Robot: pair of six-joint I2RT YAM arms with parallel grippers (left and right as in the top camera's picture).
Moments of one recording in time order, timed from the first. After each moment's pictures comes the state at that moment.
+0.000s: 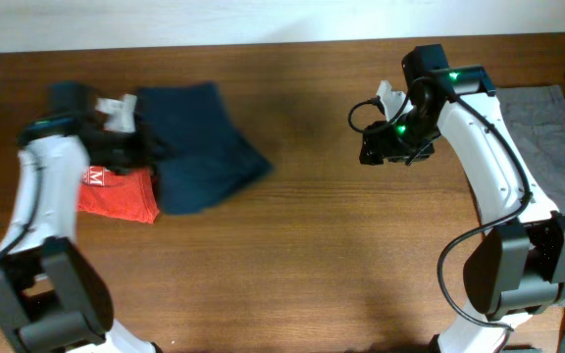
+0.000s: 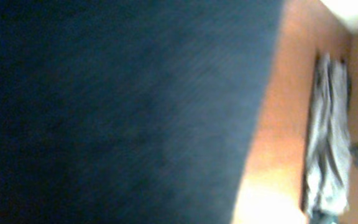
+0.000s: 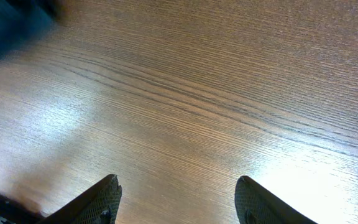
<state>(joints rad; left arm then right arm) 0.26 1.82 1.48 -0.94 0.69 -0.03 0.11 1.88 1.71 -1.29 -0.31 -0.05</state>
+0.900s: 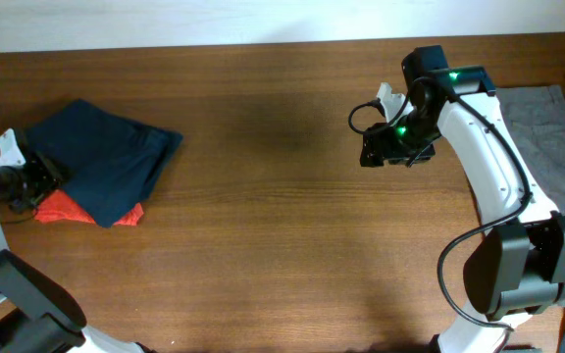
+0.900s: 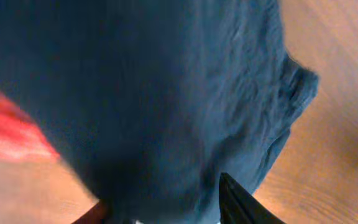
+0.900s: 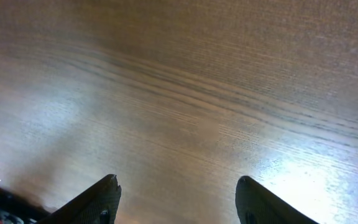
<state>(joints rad) 0.64 1.82 1.49 -0.97 0.41 0.01 0.11 1.88 1.71 -1.32 -0.31 -0.05</state>
